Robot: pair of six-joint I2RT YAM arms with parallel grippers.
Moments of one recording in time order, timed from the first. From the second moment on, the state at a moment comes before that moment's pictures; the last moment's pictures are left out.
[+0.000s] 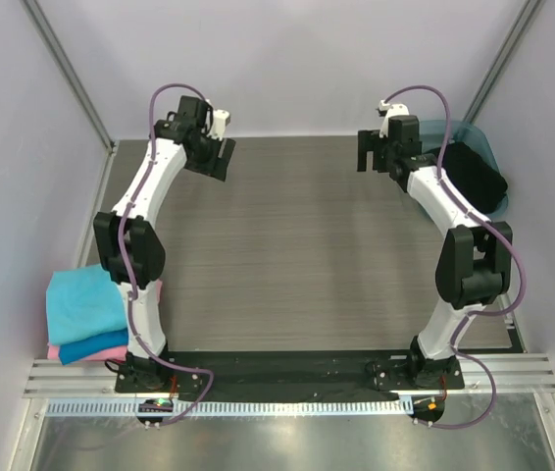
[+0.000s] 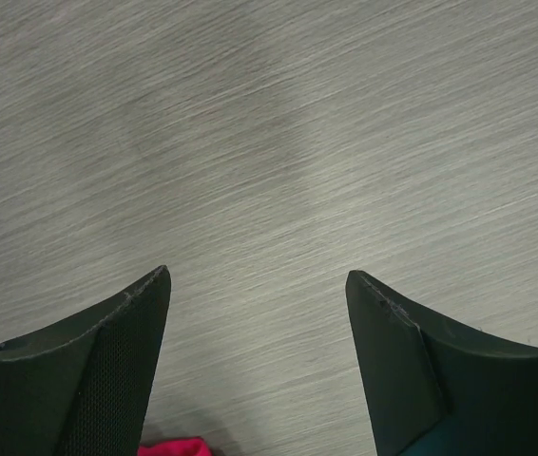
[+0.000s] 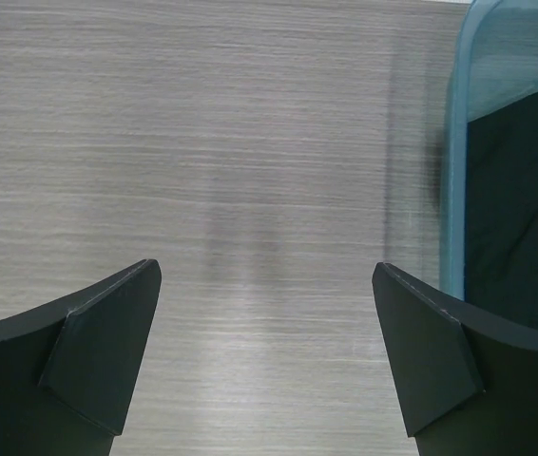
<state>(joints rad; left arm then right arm) -0.23 2.03 2.05 -0.97 0.06 0.13 0.14 1.77 1.47 -0.25 0.09 0.01</state>
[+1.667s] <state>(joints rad) -0.31 2.16 2.14 -1.01 0.07 0.21 -0.29 2.25 2.03 -0.57 0.09 -0.25</state>
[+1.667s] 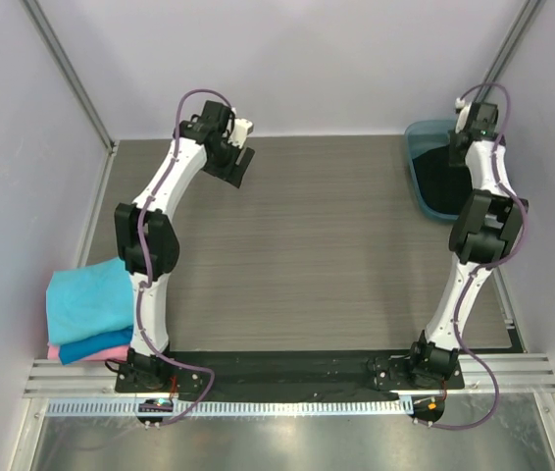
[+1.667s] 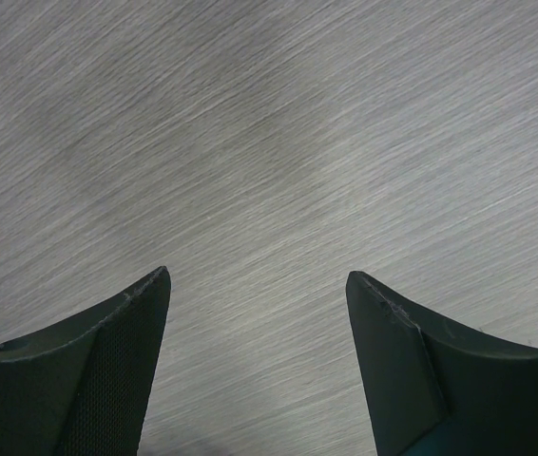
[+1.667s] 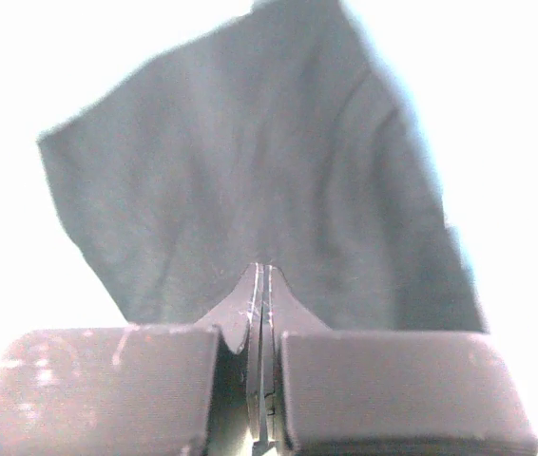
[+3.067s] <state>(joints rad) -0.32 2.17 2.20 -1.02 0.02 0.22 -0.35 2.18 1.97 -0.54 0.38 -0.39</state>
